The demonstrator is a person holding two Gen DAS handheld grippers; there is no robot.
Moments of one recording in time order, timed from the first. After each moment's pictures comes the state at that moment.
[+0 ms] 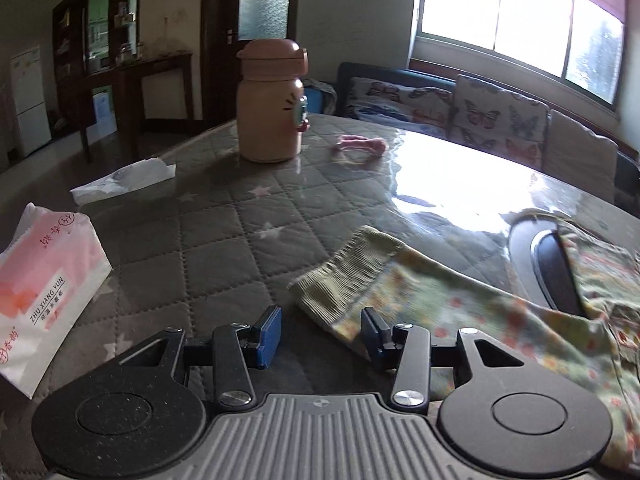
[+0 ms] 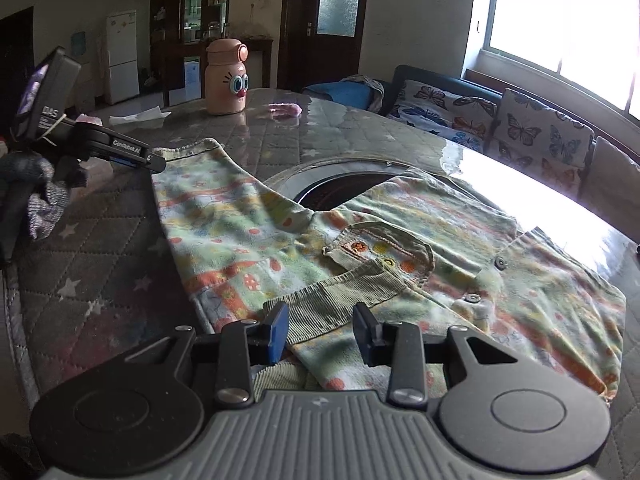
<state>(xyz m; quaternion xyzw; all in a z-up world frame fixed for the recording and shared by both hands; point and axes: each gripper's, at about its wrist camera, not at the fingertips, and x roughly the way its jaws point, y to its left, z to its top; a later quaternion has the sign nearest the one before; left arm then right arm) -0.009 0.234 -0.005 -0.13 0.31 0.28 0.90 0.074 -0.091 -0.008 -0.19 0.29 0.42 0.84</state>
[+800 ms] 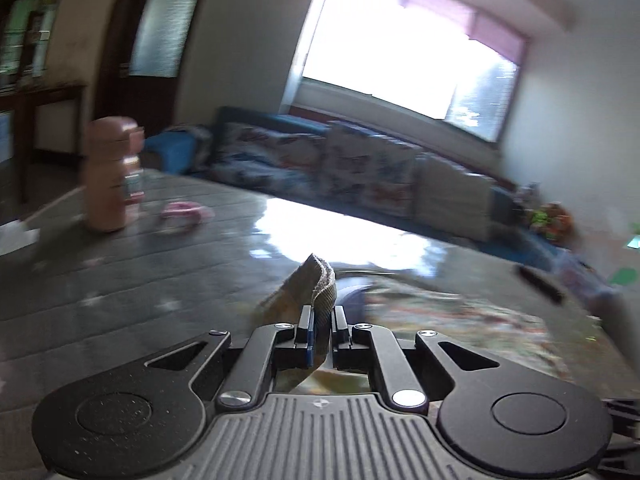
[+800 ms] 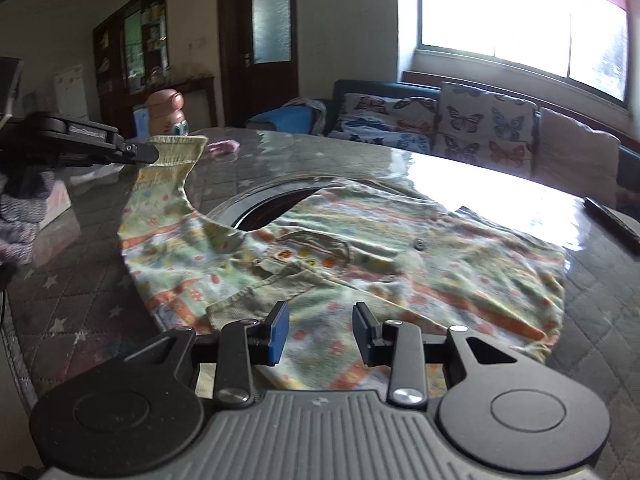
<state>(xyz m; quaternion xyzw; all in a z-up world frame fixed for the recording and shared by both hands) 0.007 0.116 0.075 -0.15 0.22 0.06 0.96 0.082 -0.162 0.012 -0.09 0.29 0.35 0.89</state>
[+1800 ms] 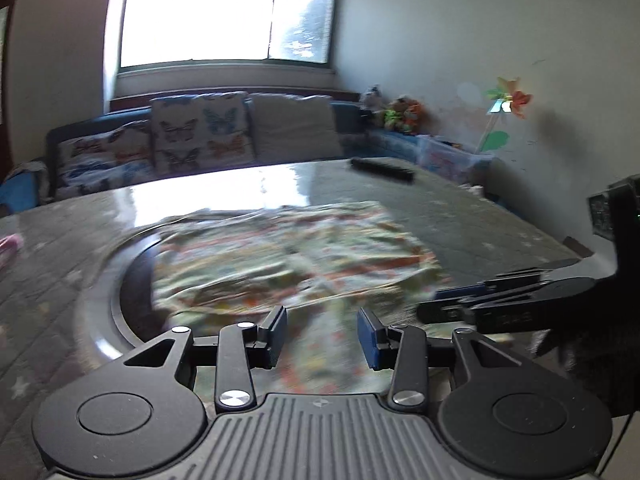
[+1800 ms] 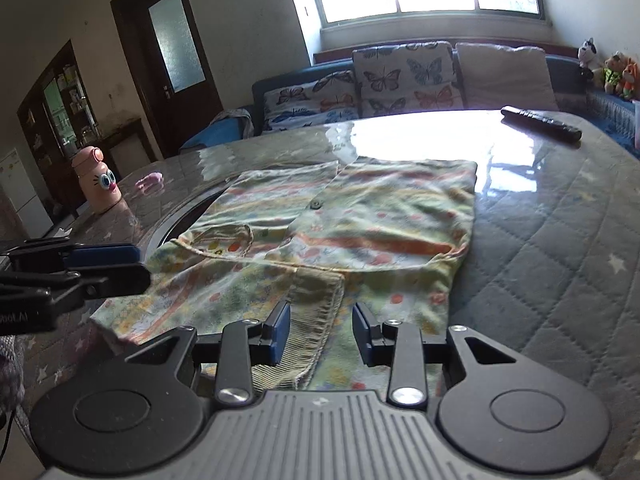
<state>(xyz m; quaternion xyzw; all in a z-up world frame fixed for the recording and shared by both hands) 0.017 0.012 0.036 -0.01 0.28 -0.11 0.95 0.108 -0.227 -0.011 0.03 0.35 0.27 0.90</state>
